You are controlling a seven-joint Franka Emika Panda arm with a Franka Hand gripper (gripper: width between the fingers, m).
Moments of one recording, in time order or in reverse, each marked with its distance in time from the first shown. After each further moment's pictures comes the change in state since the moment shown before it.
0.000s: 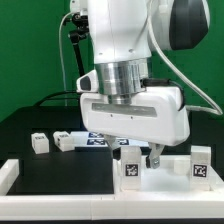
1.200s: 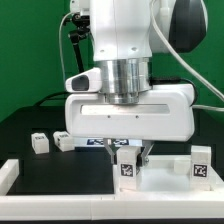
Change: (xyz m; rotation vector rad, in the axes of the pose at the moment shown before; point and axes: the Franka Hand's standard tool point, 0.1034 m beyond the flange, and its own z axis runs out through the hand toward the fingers) arm 0.013 -0.004 -0.001 -0.047 0.046 -0.127
